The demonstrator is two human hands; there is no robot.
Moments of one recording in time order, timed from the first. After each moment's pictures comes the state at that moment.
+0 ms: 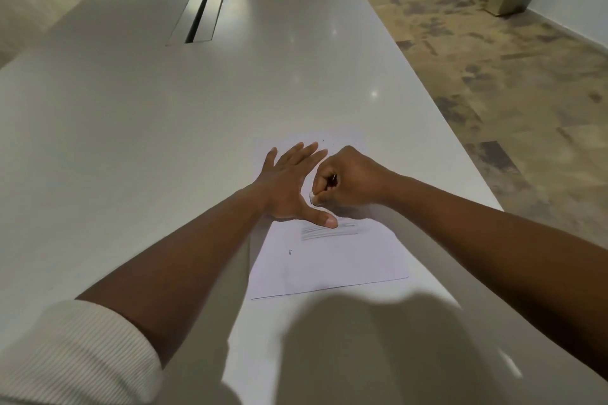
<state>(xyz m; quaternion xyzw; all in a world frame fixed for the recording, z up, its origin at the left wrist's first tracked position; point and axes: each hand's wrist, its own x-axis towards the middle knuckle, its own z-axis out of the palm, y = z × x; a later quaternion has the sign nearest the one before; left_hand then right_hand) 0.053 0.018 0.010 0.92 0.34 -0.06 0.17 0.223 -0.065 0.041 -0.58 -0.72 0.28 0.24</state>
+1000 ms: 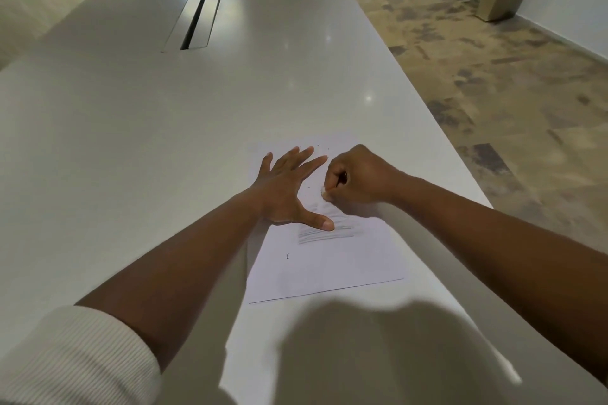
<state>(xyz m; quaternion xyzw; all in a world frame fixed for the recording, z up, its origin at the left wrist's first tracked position) 0.052 0.021 0.007 0.92 0.34 -0.07 0.18 0.240 -0.068 0.048 -0.62 -0.71 0.25 0.23</state>
